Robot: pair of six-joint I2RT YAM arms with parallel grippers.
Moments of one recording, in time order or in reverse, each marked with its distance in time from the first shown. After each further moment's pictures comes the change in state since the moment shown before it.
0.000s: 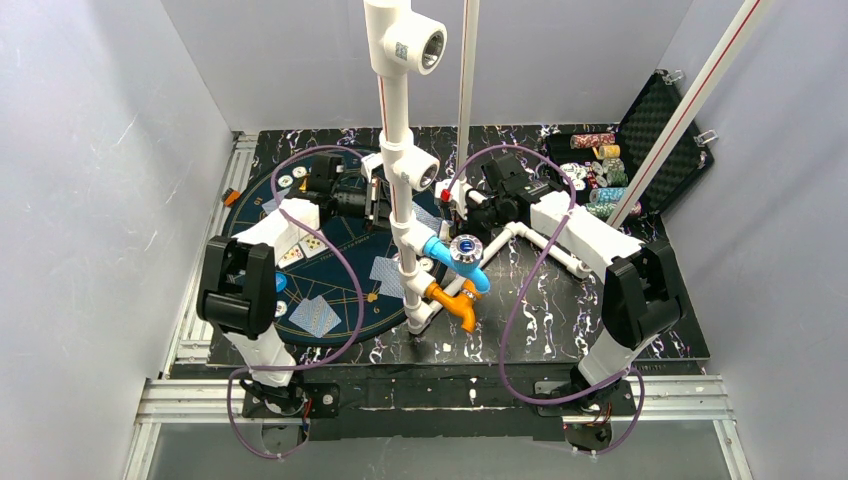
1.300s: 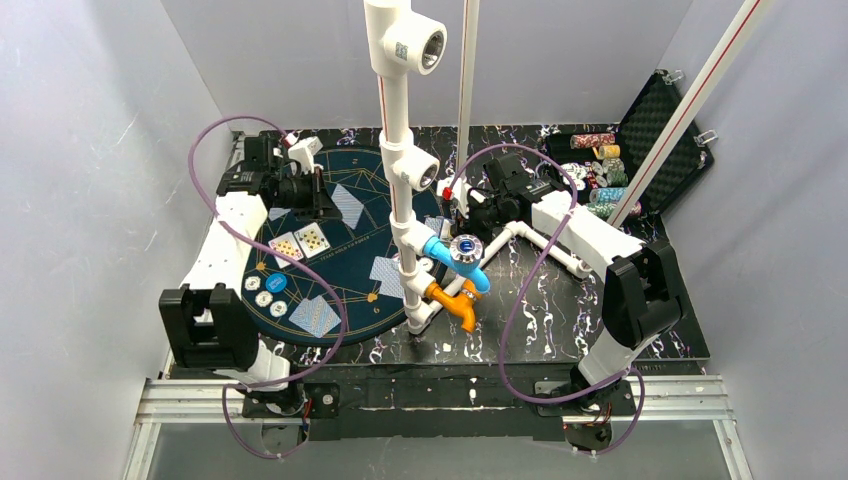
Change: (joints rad) left arm 0.248 -0.221 0.182 -0.620 -0.554 0.430; right arm -0.012 0.000 0.000 0.002 -0.001 0.009
